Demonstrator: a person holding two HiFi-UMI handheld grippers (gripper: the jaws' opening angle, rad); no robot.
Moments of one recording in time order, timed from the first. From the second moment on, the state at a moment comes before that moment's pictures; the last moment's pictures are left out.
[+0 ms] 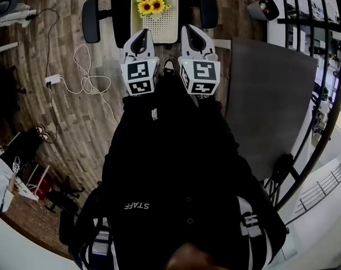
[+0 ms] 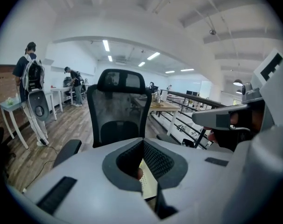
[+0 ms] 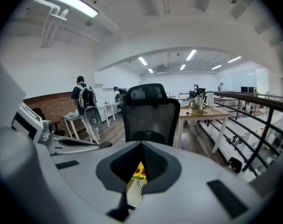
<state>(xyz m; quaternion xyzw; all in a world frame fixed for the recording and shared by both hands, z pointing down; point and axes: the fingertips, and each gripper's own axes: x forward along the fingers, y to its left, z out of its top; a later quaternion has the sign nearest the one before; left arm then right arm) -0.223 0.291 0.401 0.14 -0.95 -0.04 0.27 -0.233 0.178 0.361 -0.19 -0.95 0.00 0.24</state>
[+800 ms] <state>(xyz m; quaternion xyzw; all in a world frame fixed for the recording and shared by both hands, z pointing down) -0.306 0.300 0.672 0.10 -0.93 -0.06 0.35 -0.313 0.179 0.633 -0.18 -0.94 -0.01 0.30</state>
